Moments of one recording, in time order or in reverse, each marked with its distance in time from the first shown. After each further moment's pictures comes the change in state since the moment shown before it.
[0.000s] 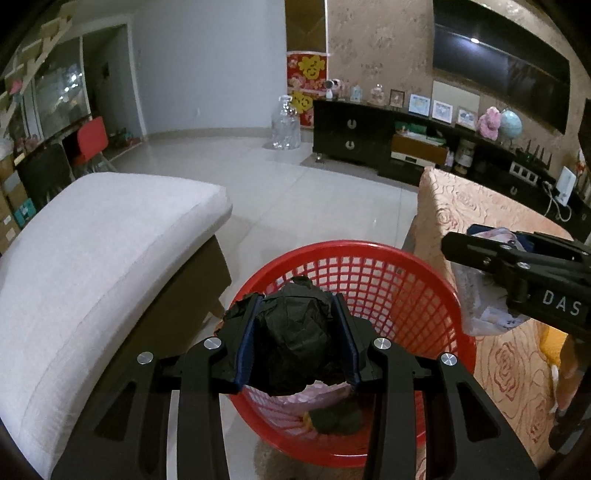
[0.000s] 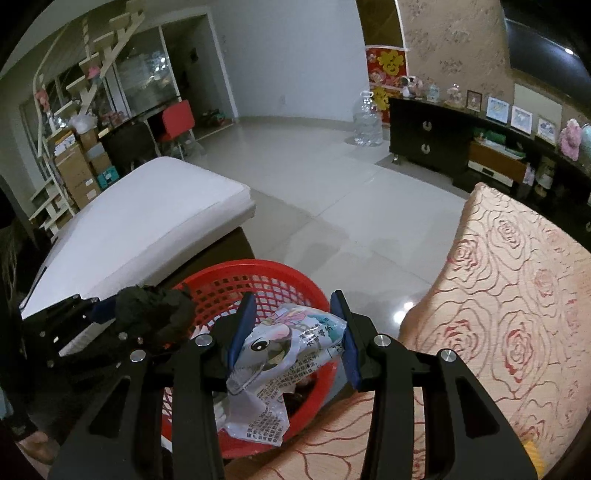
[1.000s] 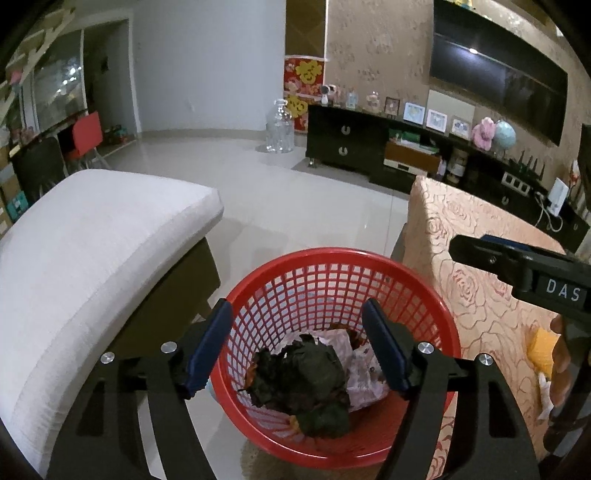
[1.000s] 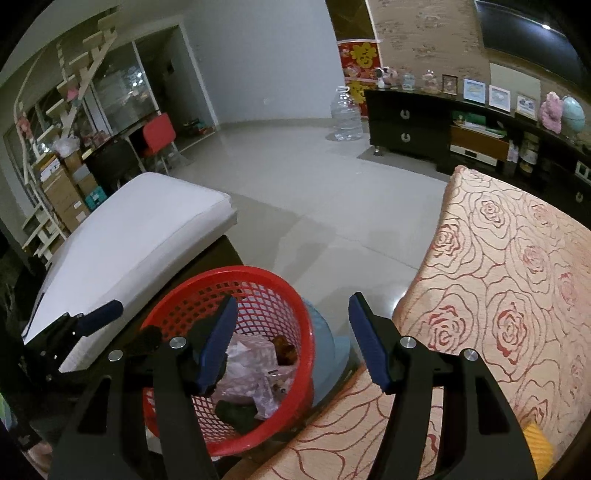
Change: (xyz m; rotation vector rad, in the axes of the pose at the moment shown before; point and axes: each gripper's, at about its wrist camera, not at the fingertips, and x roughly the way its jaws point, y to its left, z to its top) left arm -0.005 -0.002 0.002 -0.034 -0.028 -0.046; right arm -0.014 -0.026 0.000 0.103 -0.011 -0.037
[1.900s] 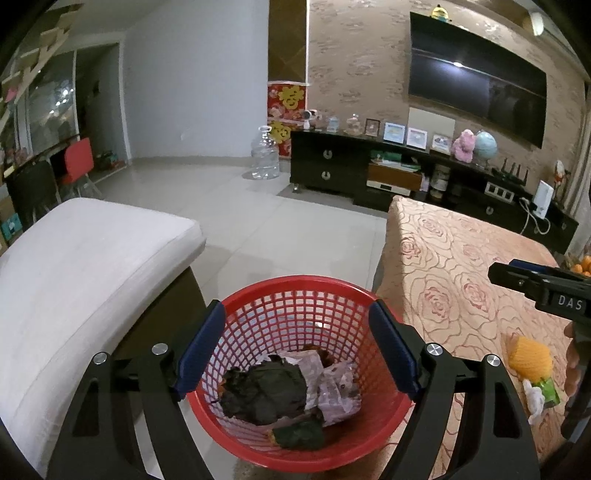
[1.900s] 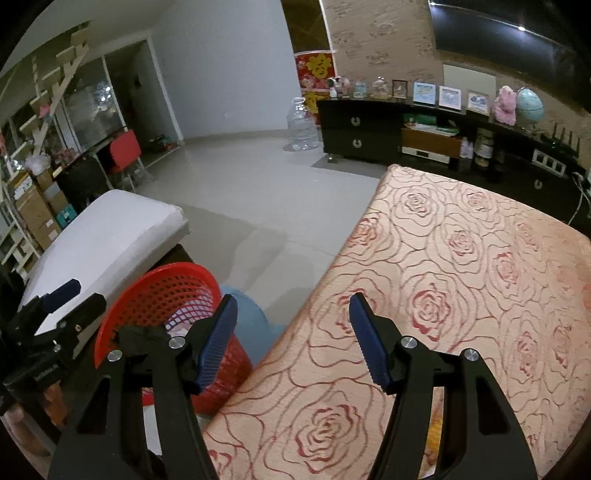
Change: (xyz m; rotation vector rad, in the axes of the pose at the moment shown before) left arm -0.025 -0.026 0.003 0.045 -0.099 -0.039; right arm -0.057 -0.064 -0.026 0.056 -0.048 -0.135
